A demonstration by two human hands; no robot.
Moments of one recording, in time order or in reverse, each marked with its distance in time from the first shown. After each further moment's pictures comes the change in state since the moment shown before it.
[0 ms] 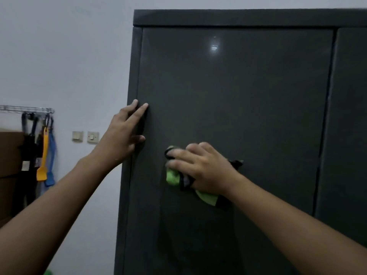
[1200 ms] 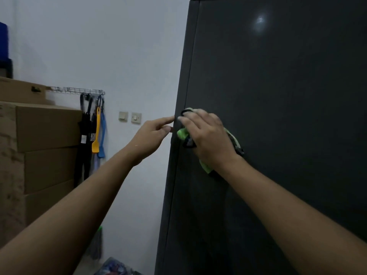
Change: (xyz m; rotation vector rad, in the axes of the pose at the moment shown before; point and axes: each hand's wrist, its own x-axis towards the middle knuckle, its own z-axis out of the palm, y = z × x) left_hand -0.060 -0.021 -0.017 -0.623 -0.163 -0.441; right_hand 0.093 -0.062 0.031 0.155 0.026 0.331
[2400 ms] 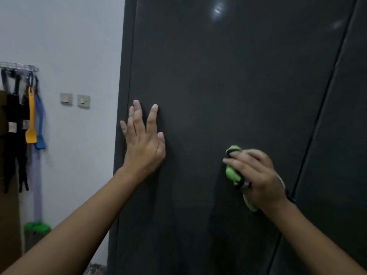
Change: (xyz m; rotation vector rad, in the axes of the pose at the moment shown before) left_hand -0.018 -0.010 0.138 0.545 0.272 0.259; right_hand -0.228 0.096 -0.081 0.027 0.061 0.114
